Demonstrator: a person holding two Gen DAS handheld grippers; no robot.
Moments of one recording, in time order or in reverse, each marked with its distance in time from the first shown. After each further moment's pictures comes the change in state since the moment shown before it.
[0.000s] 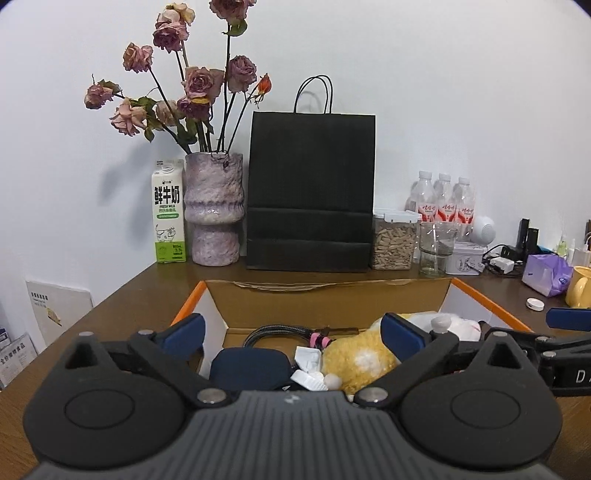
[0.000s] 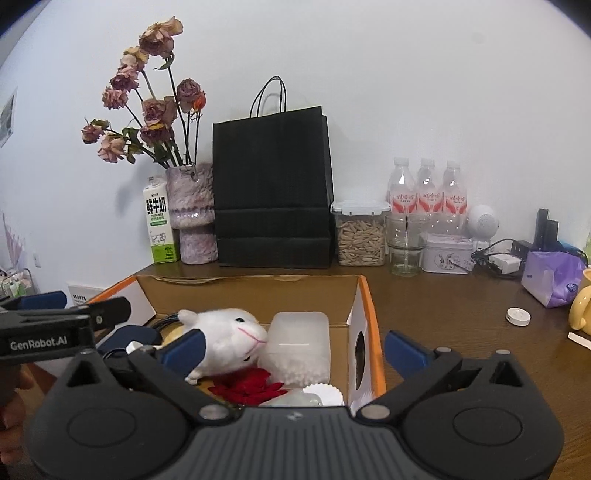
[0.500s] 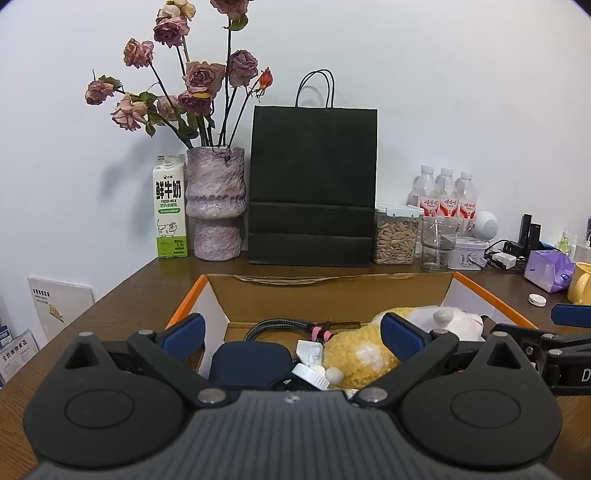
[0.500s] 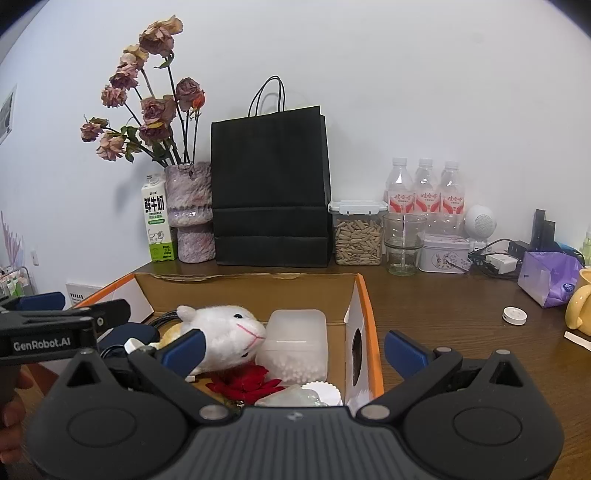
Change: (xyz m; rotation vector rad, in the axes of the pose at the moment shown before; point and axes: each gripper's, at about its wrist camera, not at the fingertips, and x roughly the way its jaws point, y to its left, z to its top) left arm 0.000 0.001 -0.001 -0.001 0.012 -0.001; right arm -0.003 0.001 -0.002 -0.001 -0.006 -0.003
